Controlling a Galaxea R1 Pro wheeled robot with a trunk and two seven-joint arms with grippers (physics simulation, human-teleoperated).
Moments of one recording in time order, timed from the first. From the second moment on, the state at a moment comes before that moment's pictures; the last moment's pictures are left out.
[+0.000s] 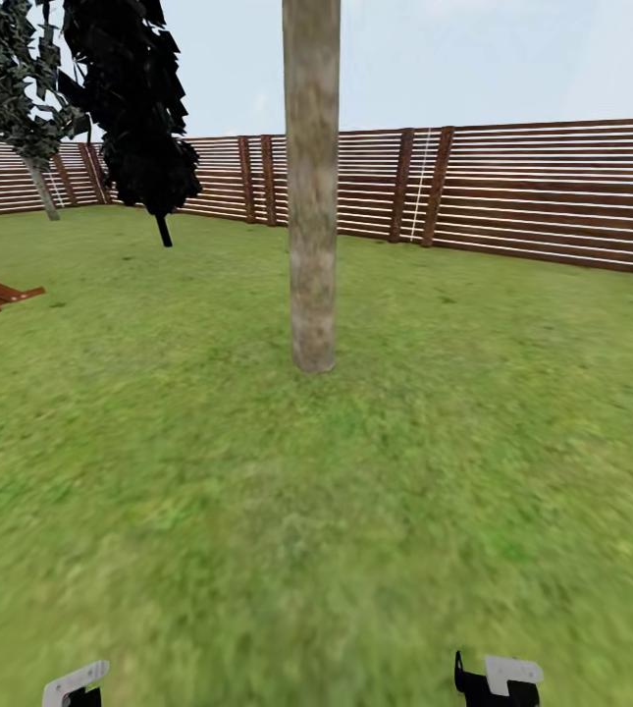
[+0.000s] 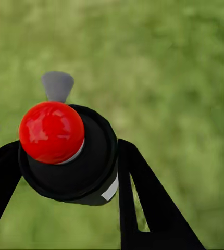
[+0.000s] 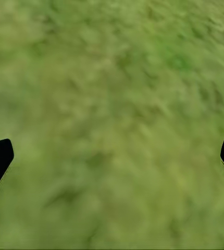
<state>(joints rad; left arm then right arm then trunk) -0.35 0.19 0.53 -0.18 -0.10 -0.34 -0.09 -0.35 -0.02 -0.30 -0.18 0.36 -0.55 -0.28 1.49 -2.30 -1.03</state>
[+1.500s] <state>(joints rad) -0.35 0.19 0.53 -0.18 -0.10 -0.34 -0.09 -0.35 -0.02 -0.30 -0.18 0.36 -0.55 -0.28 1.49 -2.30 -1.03</state>
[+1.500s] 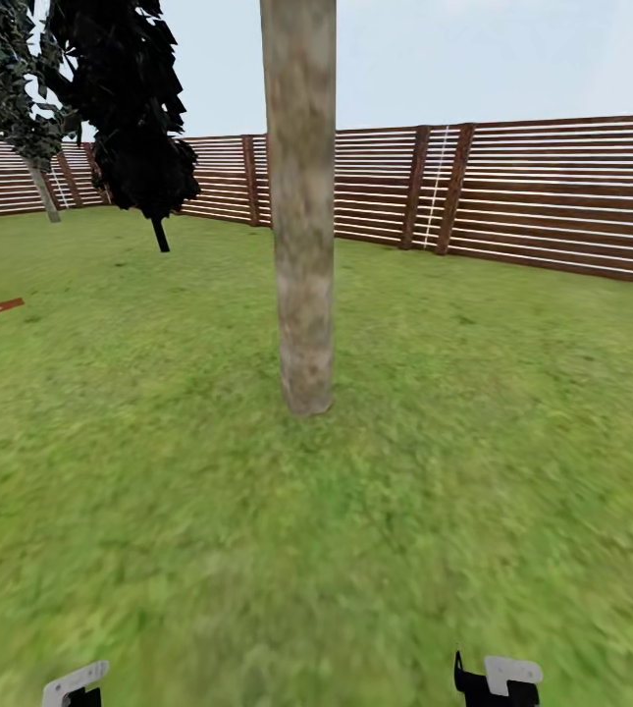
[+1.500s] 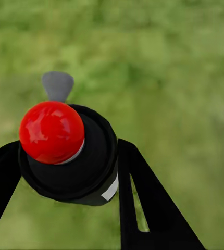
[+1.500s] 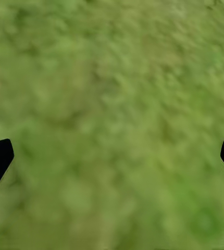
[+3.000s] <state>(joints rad) -0.35 0.20 0.54 -0.18 -0.09 -0.34 -0.09 -0.35 -0.02 -0.30 -0.18 0.35 -0.55 -0.29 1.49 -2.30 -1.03</state>
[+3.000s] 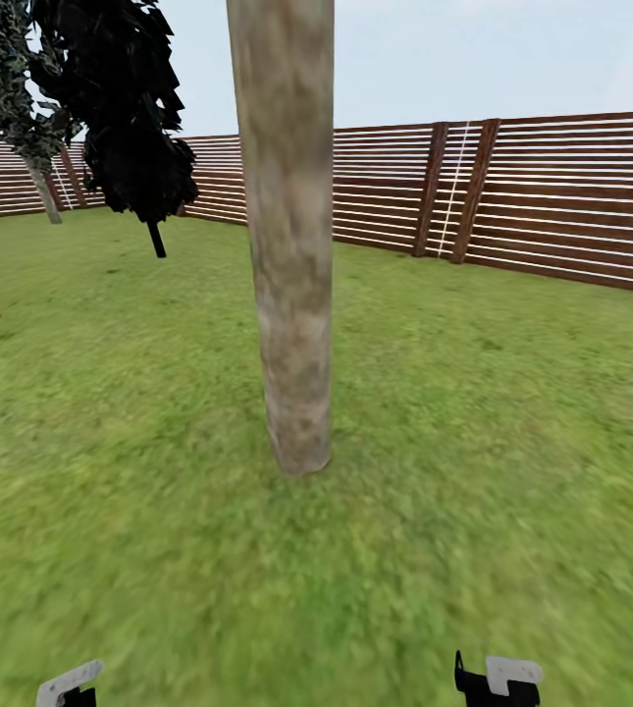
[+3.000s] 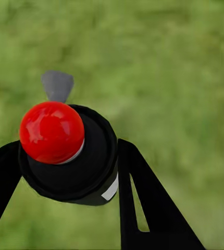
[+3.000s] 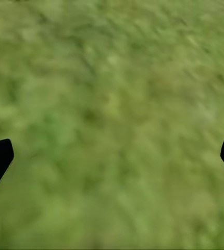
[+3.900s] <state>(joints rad) -0.55 0.21 0.21 -0.49 -0.88 -0.18 -1.16 -0.65 0.03 -0.01 -0.48 0.72 -0.36 0.81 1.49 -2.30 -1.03</state>
